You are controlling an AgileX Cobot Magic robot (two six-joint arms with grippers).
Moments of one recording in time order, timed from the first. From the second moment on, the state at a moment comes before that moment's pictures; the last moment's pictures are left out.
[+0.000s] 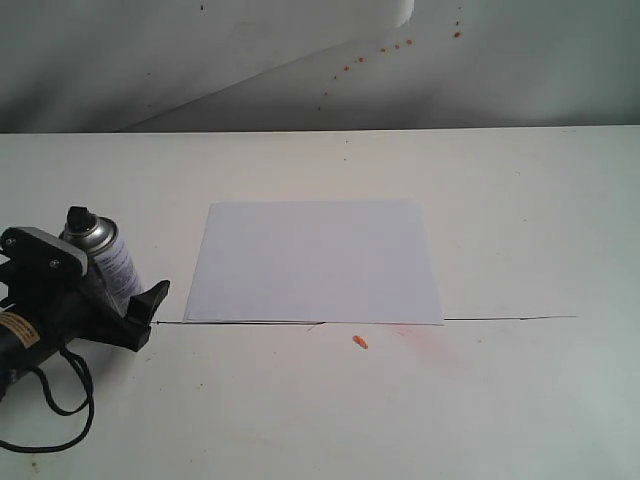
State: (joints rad) left arm -0.21 2.02 -0.38 0.24 -1.14 0.19; right arm -0.05 0.00 0.00 0.01 0.35 -0.02
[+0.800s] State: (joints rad) left arm -0.21 2.02 -0.38 0.25 -1.16 0.14; right arm -0.05 0.00 0.00 0.01 0.35 -0.02
